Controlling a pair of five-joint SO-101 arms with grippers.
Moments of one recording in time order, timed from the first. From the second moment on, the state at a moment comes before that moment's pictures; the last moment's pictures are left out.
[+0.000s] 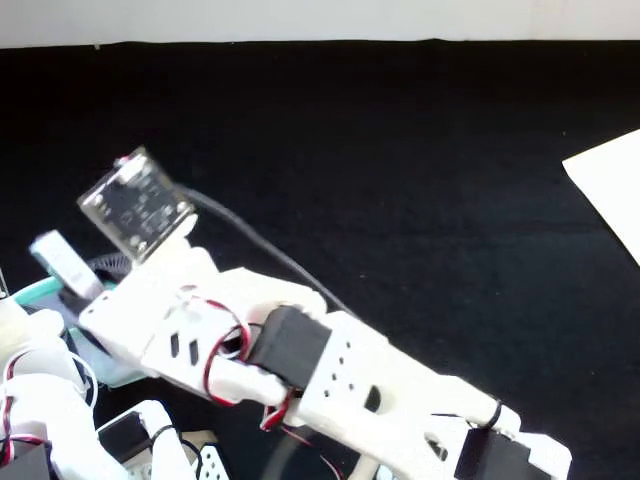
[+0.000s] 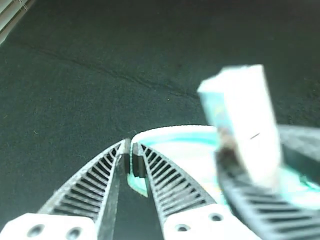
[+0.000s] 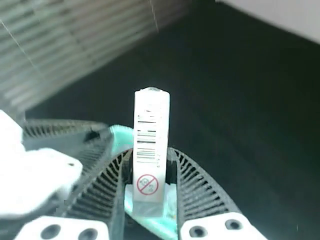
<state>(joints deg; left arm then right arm) -39.6 -65.8 13.5 99.4 -52.4 -71.0 -22.6 3.1 50.5 -13.4</state>
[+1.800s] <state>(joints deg) -39.6 -65.8 13.6 99.4 -52.4 -34.5 -32.2 17.6 51.9 -7.8</state>
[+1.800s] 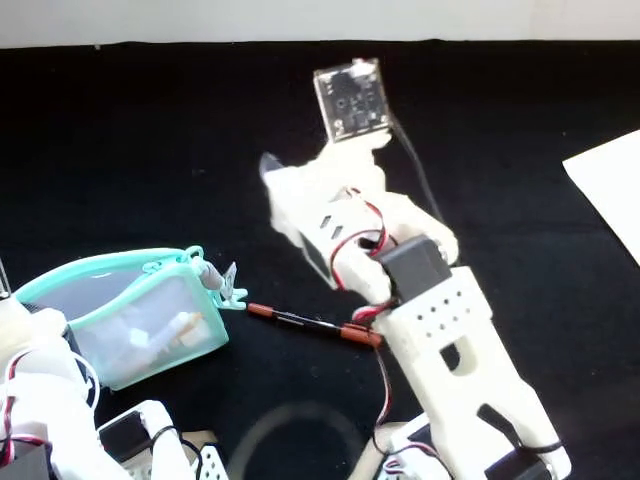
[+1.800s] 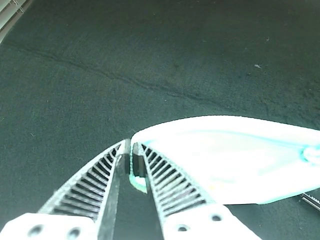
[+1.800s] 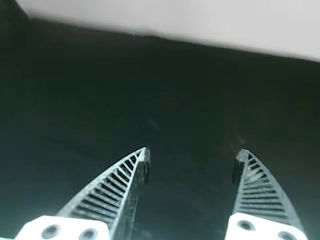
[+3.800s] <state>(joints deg) -39.6 -65.8 15.6 99.3 -52.4 -29.5 -32.2 32.3 31.9 0.5</state>
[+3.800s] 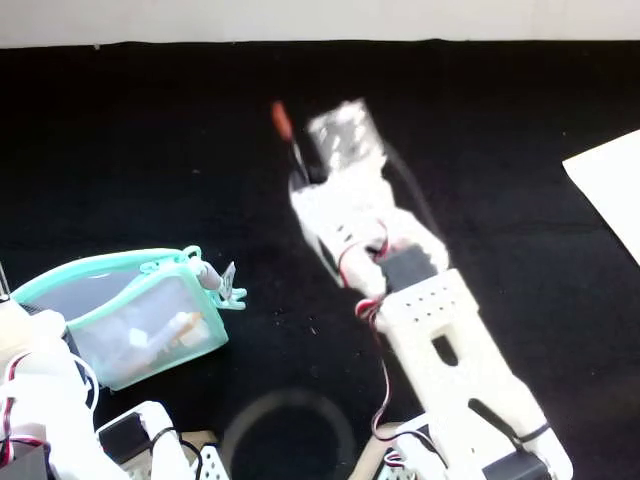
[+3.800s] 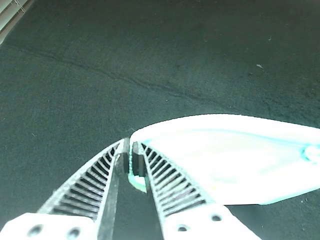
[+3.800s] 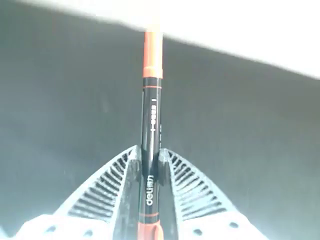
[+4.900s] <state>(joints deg) -39.6 -65.8 16.0 99.3 -52.4 -64.9 -13.4 0.1 29.3 -15.7</state>
